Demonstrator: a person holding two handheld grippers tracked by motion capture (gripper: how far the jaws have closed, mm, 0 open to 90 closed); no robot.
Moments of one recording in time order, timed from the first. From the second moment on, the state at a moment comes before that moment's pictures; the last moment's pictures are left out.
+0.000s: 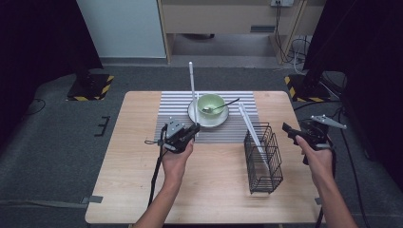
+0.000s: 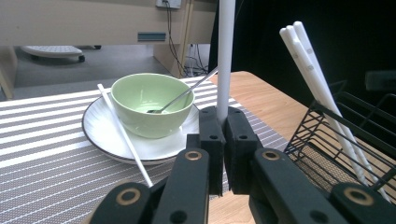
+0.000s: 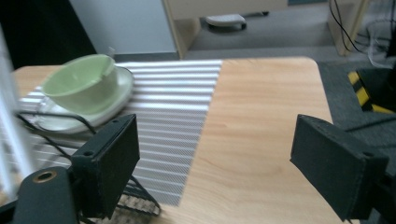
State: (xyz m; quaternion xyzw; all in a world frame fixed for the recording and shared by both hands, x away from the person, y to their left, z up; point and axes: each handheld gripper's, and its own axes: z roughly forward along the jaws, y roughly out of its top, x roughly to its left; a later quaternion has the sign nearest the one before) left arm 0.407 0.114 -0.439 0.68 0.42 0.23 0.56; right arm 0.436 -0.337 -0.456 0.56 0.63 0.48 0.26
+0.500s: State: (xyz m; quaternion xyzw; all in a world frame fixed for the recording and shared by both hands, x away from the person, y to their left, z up) left arm 0.414 0.119 -0.442 0.67 0.43 0.24 0.55; right arm 0.439 -0.334 -0.516 0.59 0.66 0.39 0.25
